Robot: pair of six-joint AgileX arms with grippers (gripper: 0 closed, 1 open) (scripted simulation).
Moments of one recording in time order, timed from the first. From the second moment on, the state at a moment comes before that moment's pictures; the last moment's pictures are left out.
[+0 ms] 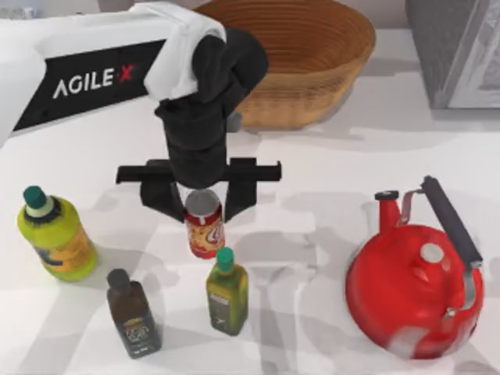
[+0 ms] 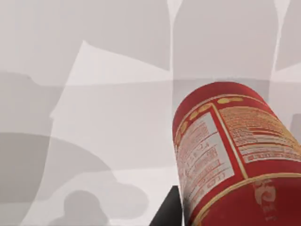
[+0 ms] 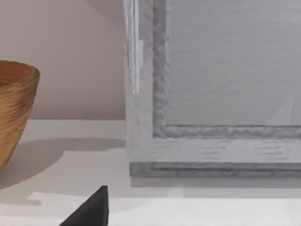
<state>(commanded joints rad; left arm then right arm) -0.60 2.07 1.58 -1.09 0.00 -0.57 0.00 0.00 0.00 0.00 0.00 0.00</state>
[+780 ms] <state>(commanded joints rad) -0.59 2.07 1.58 -1.09 0.00 -0.57 0.00 0.00 0.00 0.00 0.00 0.00</state>
